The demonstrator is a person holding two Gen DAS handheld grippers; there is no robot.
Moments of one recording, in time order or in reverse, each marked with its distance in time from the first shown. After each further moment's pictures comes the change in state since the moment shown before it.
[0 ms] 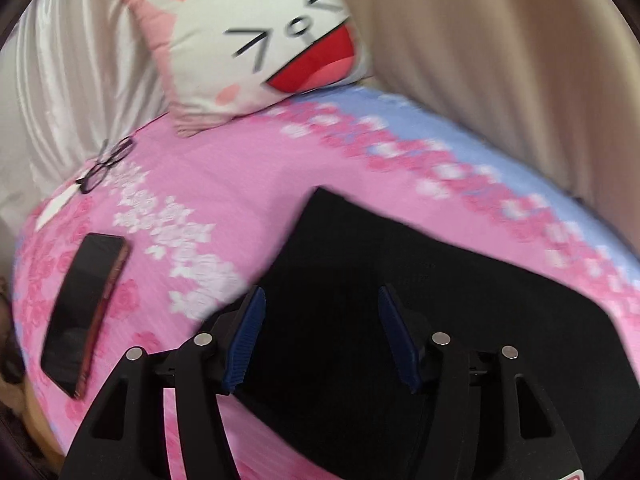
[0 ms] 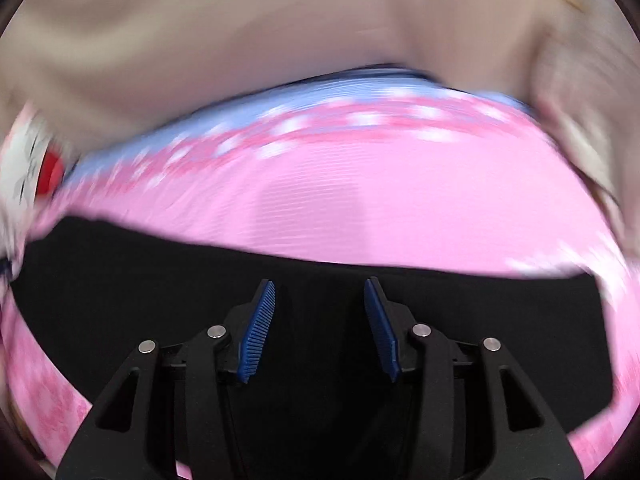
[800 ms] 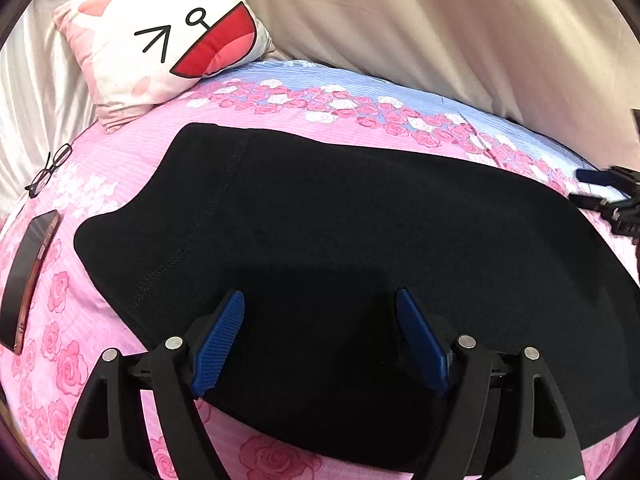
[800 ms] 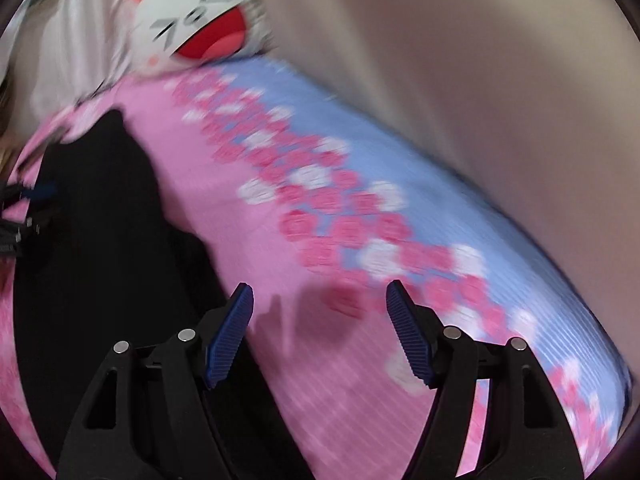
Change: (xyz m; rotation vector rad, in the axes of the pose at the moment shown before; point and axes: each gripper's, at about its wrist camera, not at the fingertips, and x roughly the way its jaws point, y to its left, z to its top) left arm 0.007 -0.068 -0.074 0.179 0.025 -0.106; right arm 0.179 0.365 0.058 -0.998 0.150 0.454
